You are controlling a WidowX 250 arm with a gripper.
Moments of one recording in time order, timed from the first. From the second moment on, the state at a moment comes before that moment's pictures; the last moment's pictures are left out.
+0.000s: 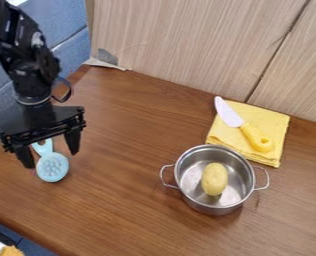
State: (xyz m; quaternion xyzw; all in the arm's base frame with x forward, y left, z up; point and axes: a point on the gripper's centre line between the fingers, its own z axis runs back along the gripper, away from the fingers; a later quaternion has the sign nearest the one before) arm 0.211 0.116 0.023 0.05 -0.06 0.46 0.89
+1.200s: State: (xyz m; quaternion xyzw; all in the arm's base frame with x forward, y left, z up) arm 0.219 0.121 -0.005 0.09 -0.03 0.44 0.89
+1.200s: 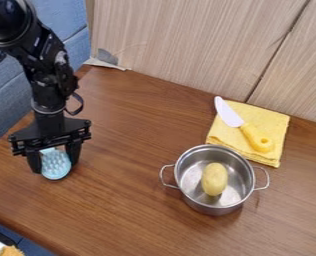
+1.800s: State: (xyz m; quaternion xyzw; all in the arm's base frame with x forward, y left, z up) arm 0.260 0.090 0.020 0.08 -0.02 0.34 0.94
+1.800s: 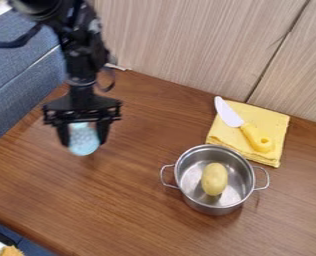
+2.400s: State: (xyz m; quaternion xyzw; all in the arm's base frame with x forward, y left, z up) arm 0.353 0.032 0.022 0.02 -0.06 0.13 0.99
